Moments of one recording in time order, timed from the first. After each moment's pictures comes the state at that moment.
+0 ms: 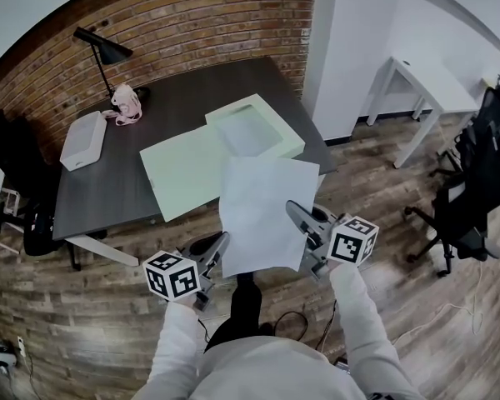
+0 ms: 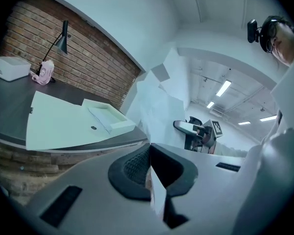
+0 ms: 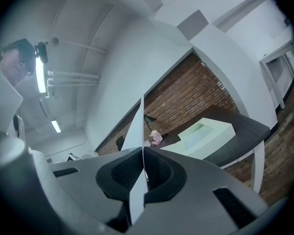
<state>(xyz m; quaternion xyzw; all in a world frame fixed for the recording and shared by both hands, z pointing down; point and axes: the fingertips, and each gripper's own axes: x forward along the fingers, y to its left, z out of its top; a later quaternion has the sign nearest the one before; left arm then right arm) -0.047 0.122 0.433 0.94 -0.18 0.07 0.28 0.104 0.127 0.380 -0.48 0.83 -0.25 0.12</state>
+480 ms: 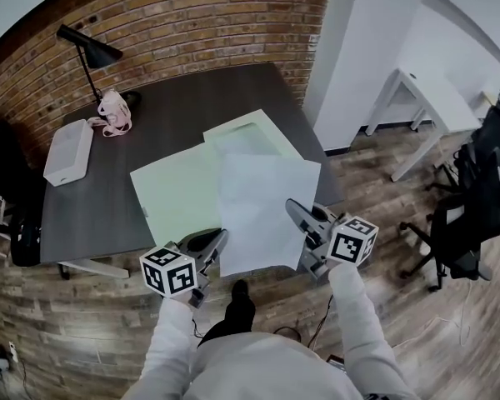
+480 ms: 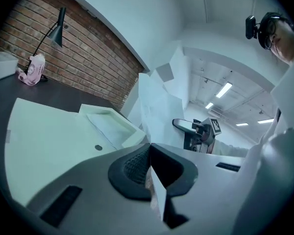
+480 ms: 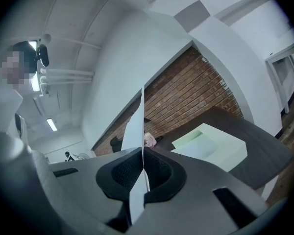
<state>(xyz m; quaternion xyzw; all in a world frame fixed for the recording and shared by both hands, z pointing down) -0.013 -0.006 0.437 0.94 -0.16 0.08 0.28 0.135 -0.001 0.379 -0.48 0.83 -0.25 0.11</state>
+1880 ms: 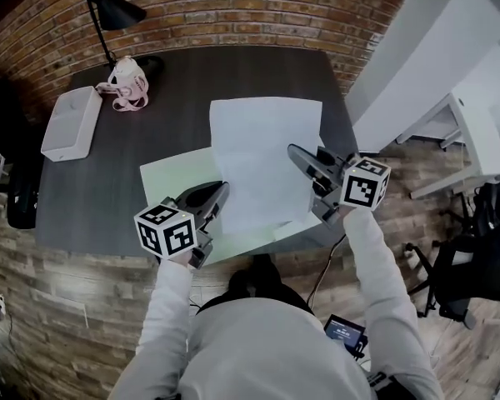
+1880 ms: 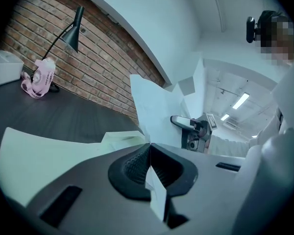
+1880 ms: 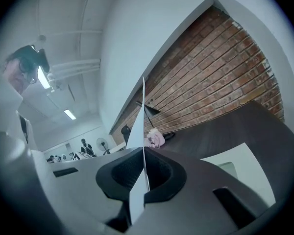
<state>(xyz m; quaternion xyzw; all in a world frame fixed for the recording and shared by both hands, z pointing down) -0.010 -0.214 0.430 0.92 -0.25 0.03 0.30 0.120 -0.247 0.360 -0.35 0.90 -0.25 0.03</state>
